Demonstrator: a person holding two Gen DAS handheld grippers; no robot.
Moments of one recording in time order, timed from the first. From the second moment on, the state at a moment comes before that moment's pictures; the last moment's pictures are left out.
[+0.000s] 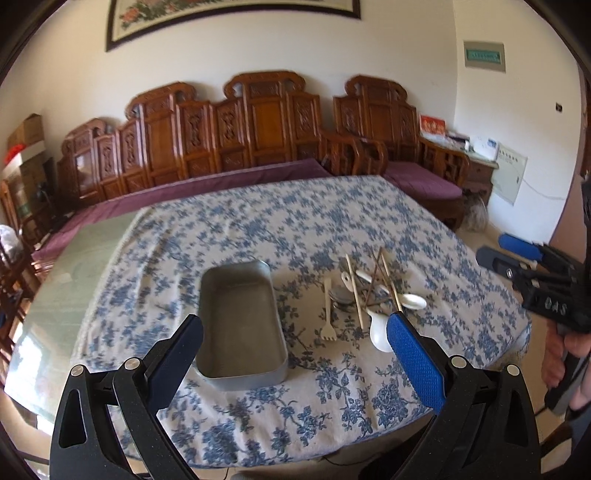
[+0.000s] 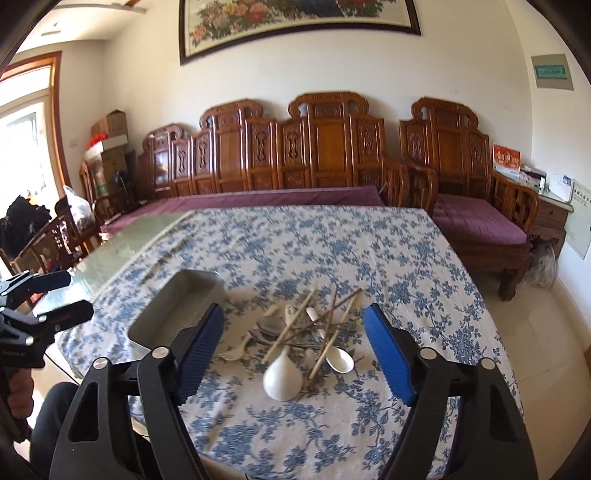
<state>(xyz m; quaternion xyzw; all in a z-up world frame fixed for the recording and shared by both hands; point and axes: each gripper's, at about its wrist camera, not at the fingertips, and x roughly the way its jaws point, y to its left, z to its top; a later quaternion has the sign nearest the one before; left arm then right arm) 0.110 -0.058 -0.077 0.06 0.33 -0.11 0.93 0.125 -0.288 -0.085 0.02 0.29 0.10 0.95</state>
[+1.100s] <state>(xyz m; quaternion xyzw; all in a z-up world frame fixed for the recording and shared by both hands) 0.250 -0.130 -0.231 0.10 0.48 -0.16 0.85 0.194 -0.297 -0.185 0.00 0.40 0.12 0.91</state>
